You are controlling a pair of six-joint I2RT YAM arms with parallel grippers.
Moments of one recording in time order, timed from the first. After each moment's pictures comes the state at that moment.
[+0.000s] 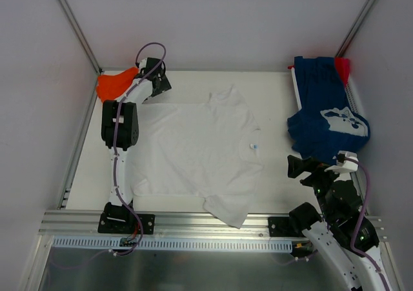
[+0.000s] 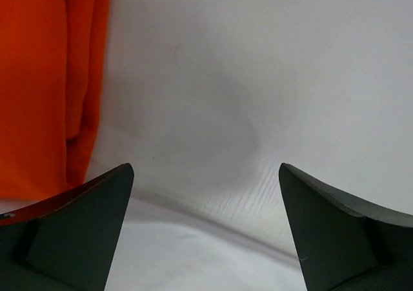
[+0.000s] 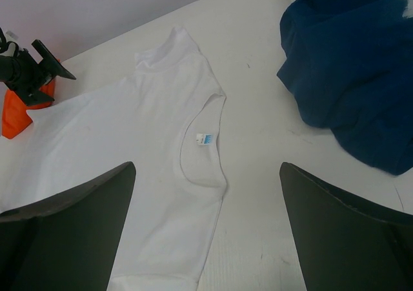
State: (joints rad) left arm -0.15 2.30 1.86 -0.47 -0.33 -0.55; right arm 0.55 0.01 0.61 -0.79 0.46 0.50
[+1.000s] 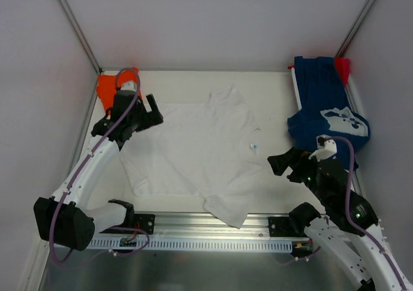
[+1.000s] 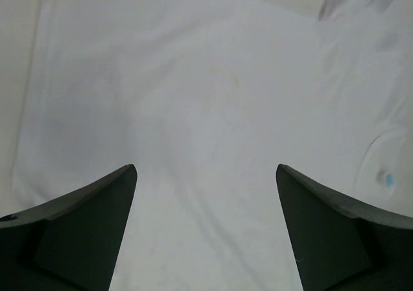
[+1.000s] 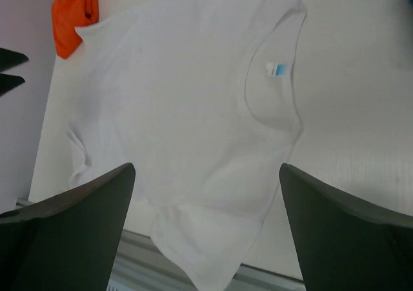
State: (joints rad) left arm -0.20 1.19 1.13 -0.55 -0.10 -0.50; right arm 0.58 0.26 0.74 -0.83 0.22 0.66
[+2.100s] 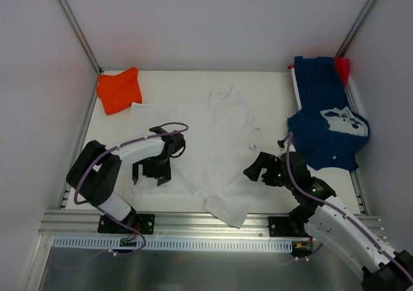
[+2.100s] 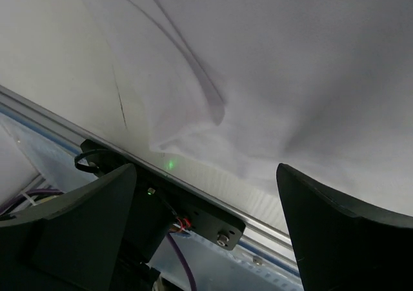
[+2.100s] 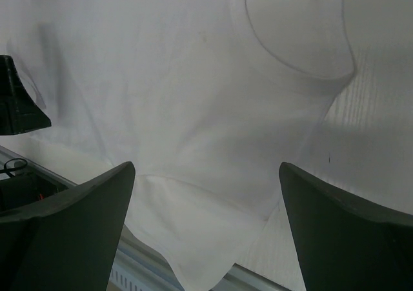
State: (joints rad) left arm -0.64 1.52 0.90 -1.20 -0.35 -0.79; right arm 0.59 0.56 0.37 -0.49 -0.06 0.76
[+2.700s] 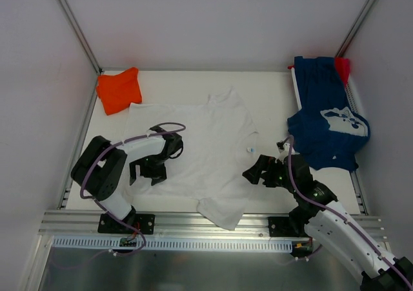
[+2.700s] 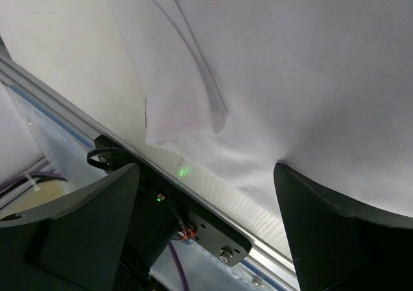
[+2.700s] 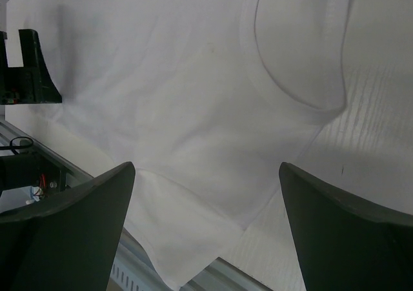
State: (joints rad) left arm -0.60 1.66 0.90 -1.24 -0.46 -0.89; right arm 0.57 0.50 0.33 -0.43 -0.14 0.69
